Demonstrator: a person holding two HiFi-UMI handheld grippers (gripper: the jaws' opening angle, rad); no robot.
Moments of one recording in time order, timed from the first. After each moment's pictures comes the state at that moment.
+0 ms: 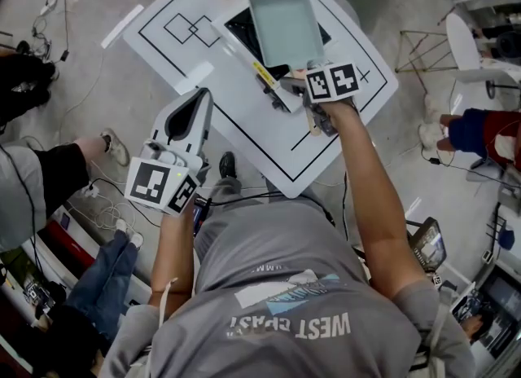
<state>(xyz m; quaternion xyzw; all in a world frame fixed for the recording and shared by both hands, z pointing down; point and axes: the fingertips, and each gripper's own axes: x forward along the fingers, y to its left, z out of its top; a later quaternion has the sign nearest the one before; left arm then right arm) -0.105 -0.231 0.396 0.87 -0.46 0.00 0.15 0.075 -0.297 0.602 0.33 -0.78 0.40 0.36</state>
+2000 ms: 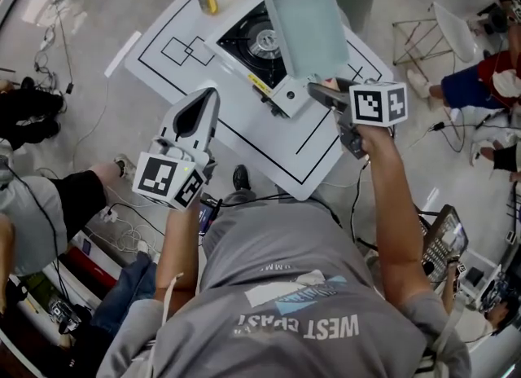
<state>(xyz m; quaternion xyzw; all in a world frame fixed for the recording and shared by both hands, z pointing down) -0.079 -0.250 0.376 0.90 -0.41 0.01 0.13 0.123 -0.267 0.486 0.37 -0.80 0.43 0.20</state>
